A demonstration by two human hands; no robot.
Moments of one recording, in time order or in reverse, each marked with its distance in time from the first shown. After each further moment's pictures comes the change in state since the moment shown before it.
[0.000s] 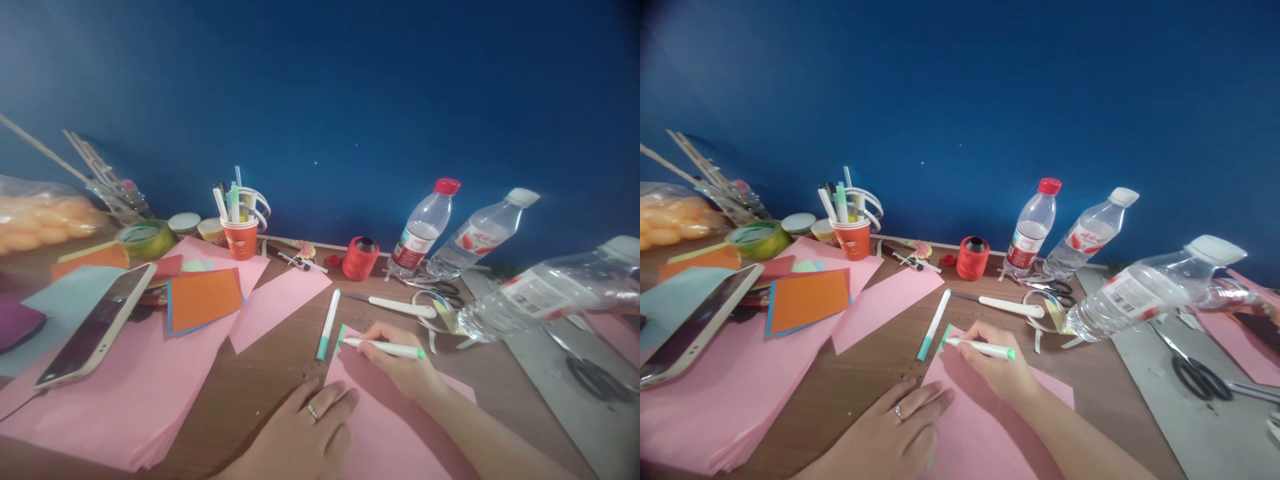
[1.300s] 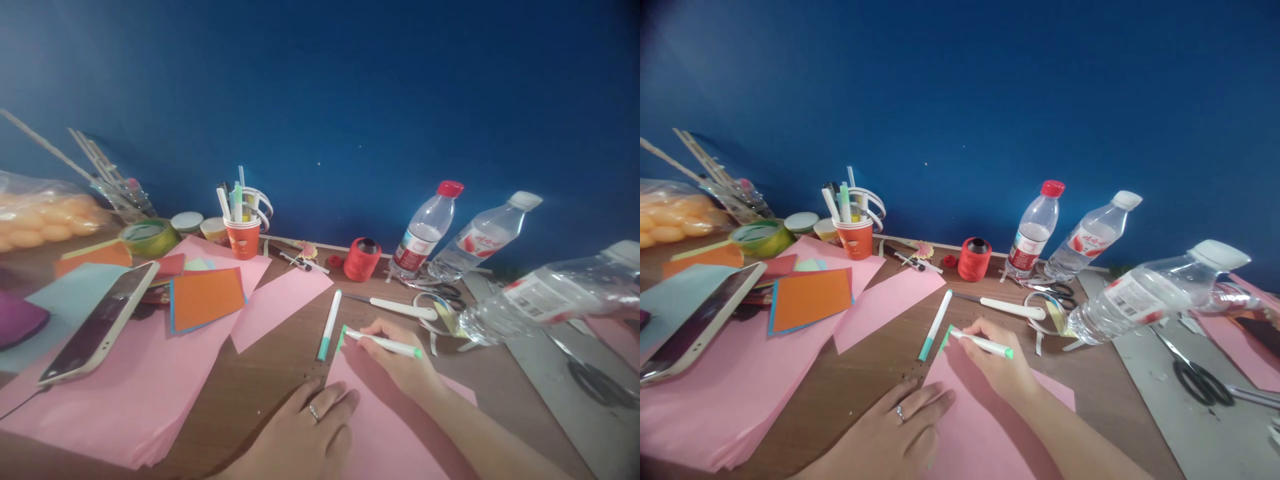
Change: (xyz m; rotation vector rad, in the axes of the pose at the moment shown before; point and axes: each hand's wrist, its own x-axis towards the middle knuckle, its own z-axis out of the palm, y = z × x) left_hand 0.002 0.001 -0.001 0.029 0.045 -0.011; right_hand 0.003 0.005 0.001 -0.110 0.044 -0.017
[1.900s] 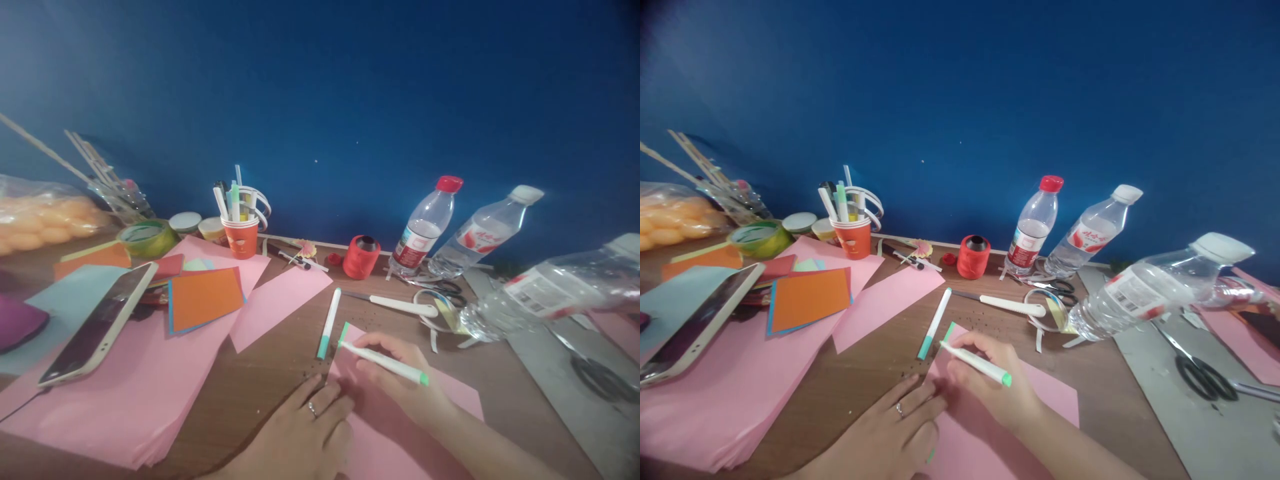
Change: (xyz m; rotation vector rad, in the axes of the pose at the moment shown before) left_hand -0.001 -0.001 0.000 -0.093 -0.052 -0.035; right_hand -0.020 -0.008 0.001 0.199 -0.114 -0.019
